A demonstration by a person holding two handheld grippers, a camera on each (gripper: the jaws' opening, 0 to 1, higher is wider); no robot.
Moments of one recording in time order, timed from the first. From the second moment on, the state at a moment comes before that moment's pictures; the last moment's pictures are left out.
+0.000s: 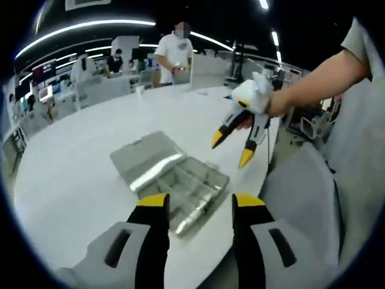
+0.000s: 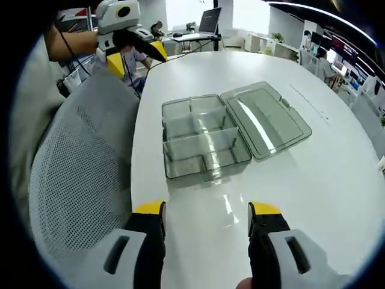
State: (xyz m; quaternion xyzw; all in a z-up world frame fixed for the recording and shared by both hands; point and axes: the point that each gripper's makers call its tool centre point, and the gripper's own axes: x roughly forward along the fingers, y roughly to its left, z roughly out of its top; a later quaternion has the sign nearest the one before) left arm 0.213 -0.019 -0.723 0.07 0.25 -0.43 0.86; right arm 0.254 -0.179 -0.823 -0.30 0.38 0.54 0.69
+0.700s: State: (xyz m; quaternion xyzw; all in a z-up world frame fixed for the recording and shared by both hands) left arm 0.212 -0.027 -0.723 0.06 0.25 -0.43 0.86; right arm 0.270 -0.190 -0.862 -0.37 0.40 0.57 0.61
